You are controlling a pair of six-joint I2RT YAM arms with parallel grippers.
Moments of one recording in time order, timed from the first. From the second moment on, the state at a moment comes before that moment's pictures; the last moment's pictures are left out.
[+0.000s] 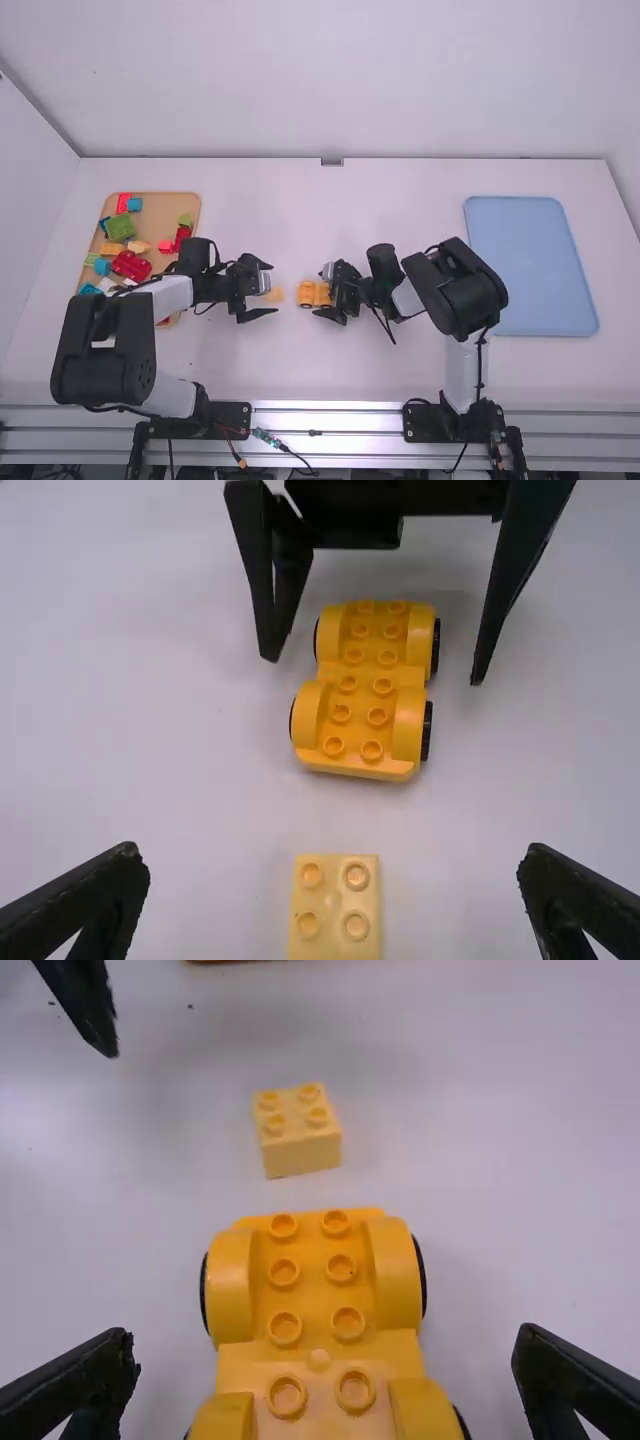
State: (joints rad) left arm 0.09 1.57 0.57 -0.19 0.94 1.38; right arm 0.46 2.09 0.62 0.75 -0.90 -0.58
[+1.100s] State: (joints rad) left arm 0.09 1.73 0.58 -0.11 0.91 1.40; right arm 0.46 2.11 0.63 0.73 -0.89 -0.64
